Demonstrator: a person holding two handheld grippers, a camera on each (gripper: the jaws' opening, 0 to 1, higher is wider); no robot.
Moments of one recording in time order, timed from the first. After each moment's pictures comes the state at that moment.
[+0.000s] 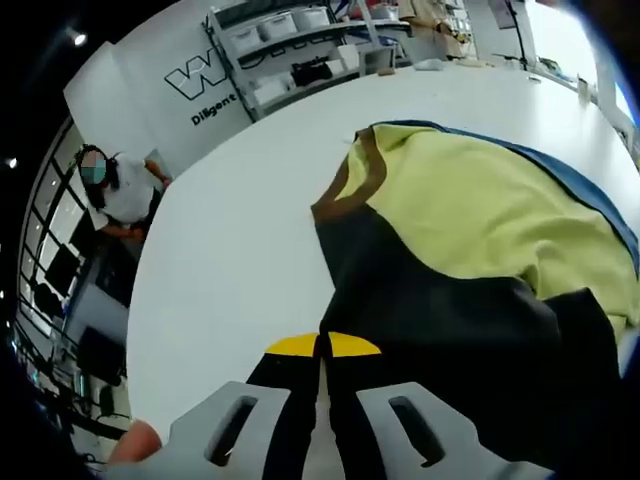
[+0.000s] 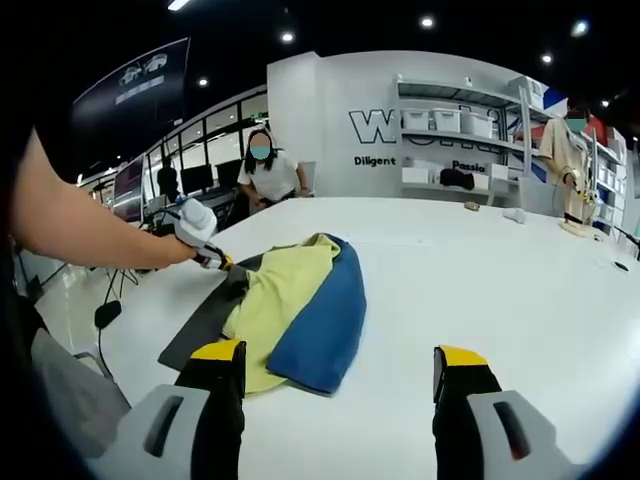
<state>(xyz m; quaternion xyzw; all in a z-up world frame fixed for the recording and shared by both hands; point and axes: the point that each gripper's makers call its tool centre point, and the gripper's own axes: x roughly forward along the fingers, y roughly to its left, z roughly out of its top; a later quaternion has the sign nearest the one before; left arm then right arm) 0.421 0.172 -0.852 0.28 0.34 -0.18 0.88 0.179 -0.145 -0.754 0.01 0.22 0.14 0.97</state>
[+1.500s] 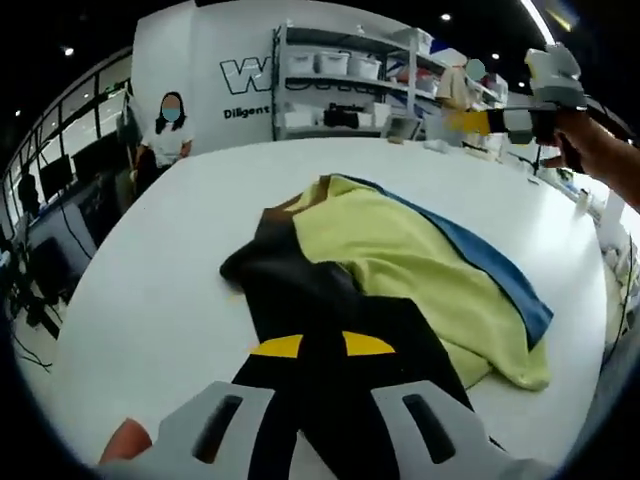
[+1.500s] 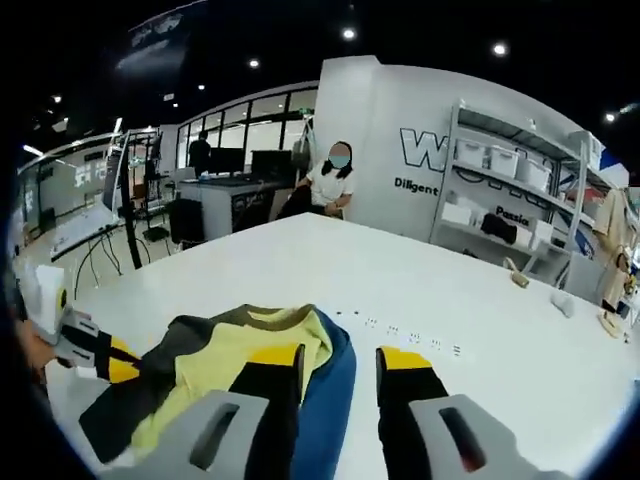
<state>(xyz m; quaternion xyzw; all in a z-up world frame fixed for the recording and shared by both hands) 0.309 0.118 -0.845 0.04 0.31 -0.18 0.93 0.448 -0.090 -0.735 -0.10 0.21 0.21 0.95</state>
